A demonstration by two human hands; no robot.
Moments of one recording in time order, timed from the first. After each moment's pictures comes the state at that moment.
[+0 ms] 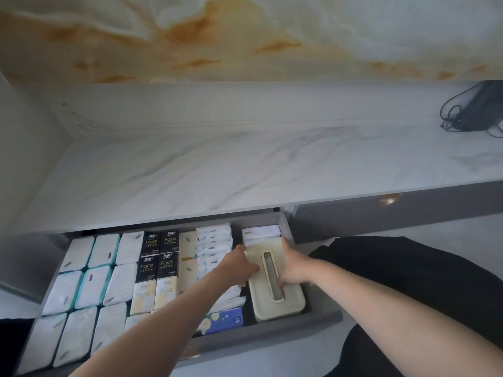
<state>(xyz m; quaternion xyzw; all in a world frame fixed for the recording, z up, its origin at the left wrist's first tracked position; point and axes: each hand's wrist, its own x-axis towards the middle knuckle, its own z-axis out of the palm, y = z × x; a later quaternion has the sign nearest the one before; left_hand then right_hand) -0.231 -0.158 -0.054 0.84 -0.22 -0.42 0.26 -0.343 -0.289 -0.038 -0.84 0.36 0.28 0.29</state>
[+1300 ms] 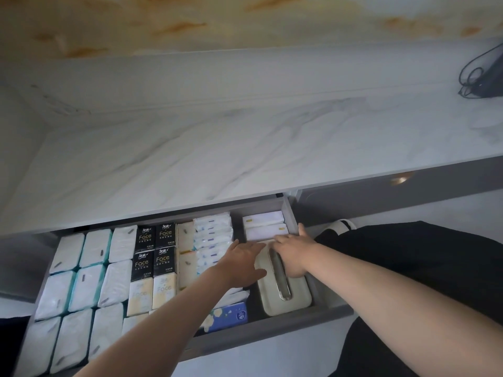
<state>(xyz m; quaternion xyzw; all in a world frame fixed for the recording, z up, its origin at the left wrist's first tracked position) -0.219 -0.160 -0.094 0.80 -0.52 -0.29 0.05 -0.320 -0.306 -0.072 -0.92 0.11 0.36 -0.01</state>
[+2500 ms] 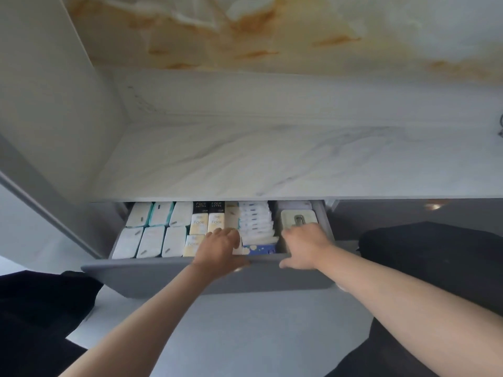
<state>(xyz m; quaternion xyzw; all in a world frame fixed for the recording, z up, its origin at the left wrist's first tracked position) -0.172 -0.023 -0.052 0.89 -0.43 -0.09 0.11 -0.292 -0.227 -0.015 -0.98 0.07 0.17 -0.11</state>
